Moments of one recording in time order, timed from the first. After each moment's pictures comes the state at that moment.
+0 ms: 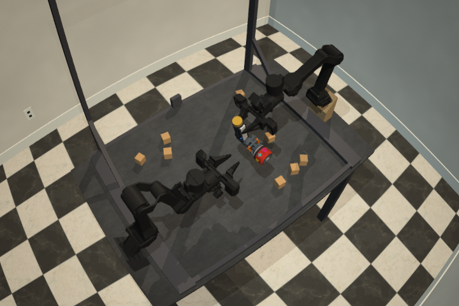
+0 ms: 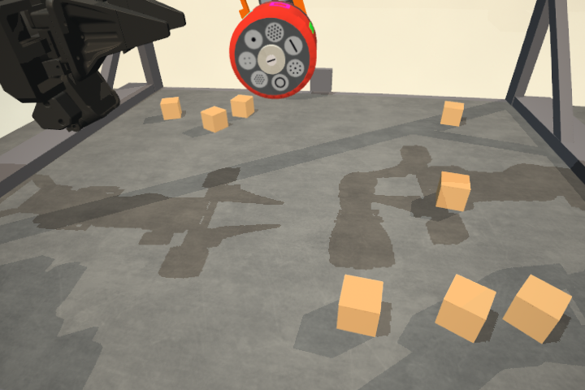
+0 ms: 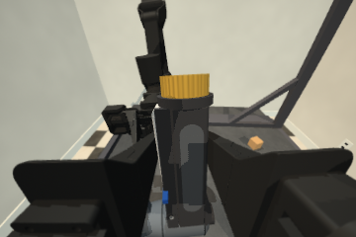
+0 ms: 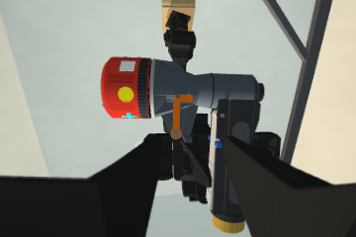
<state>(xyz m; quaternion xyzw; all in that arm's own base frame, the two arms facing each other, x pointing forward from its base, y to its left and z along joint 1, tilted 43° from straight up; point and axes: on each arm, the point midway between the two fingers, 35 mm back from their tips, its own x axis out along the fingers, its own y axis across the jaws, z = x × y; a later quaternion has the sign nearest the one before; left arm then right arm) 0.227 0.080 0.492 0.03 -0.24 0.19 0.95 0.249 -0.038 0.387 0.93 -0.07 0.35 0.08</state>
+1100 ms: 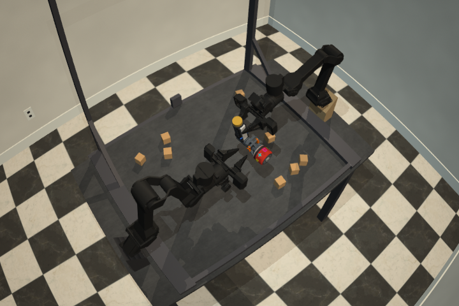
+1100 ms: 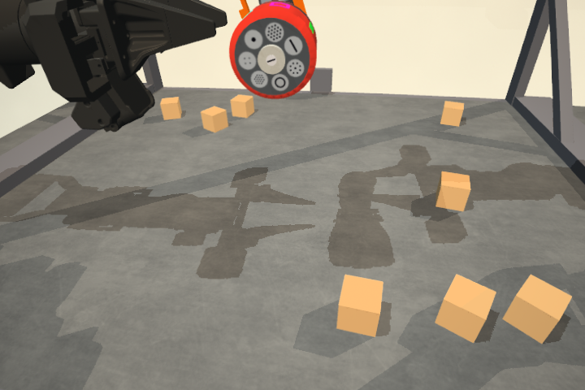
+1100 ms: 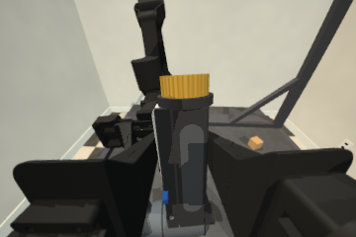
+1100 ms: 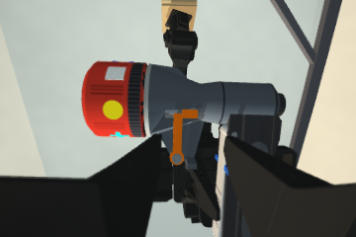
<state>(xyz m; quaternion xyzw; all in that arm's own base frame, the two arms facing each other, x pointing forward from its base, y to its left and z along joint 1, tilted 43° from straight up) 0.227 0.080 0.492 0.03 -0.24 0.19 0.95 0.277 -0.041 0.412 0.93 -0.07 0.35 0.08</state>
